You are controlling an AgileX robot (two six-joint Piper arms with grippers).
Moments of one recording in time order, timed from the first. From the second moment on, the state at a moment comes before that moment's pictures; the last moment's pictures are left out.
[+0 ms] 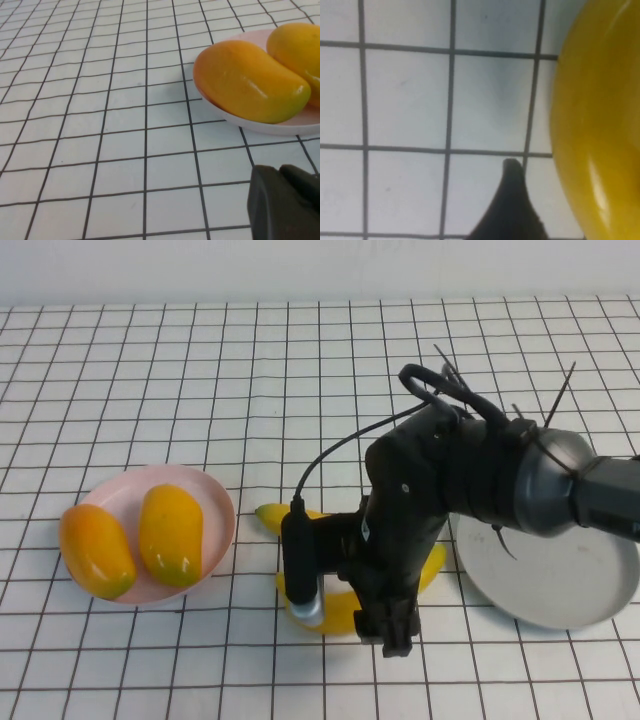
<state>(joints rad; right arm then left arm) 0.78 1.91 -1.42 0.03 0.96 -0.88 -0.02 -0.01 0.03 0.02 0.37 0.11</state>
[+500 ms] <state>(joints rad) 0.78 1.99 -1.47 -0.04 0.90 -0.84 -0.02 -0.01 0.03 0.02 0.37 0.11</state>
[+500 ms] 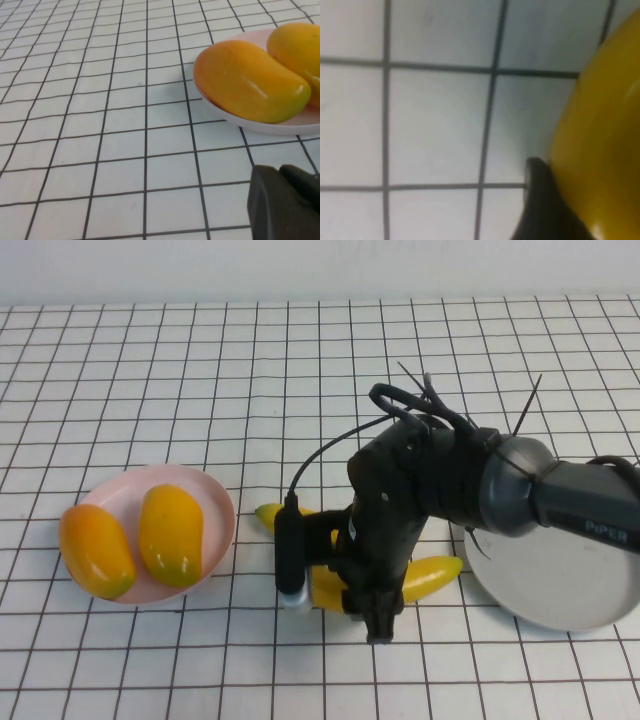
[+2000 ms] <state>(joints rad) 0.20 1.76 -1.15 0.05 0.72 -0.21 -0.02 -0.01 0.03 0.02 0.37 0.11</state>
